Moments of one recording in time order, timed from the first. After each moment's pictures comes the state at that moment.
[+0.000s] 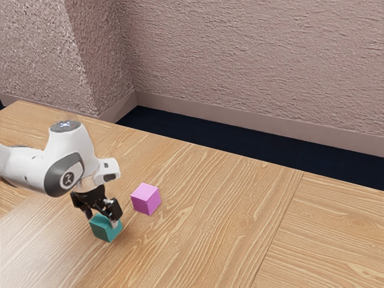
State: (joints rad) arm 0.13 -0.08 -0.06 -2.59 -0.02 2.53 0.02
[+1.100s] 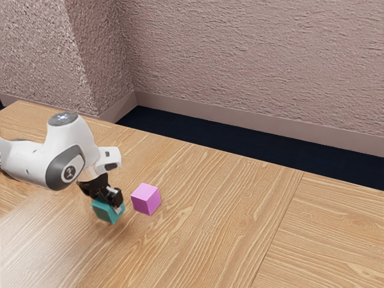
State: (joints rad) arm 0.14 -0.07 -0.06 -2.57 0.00 2.62 0.07
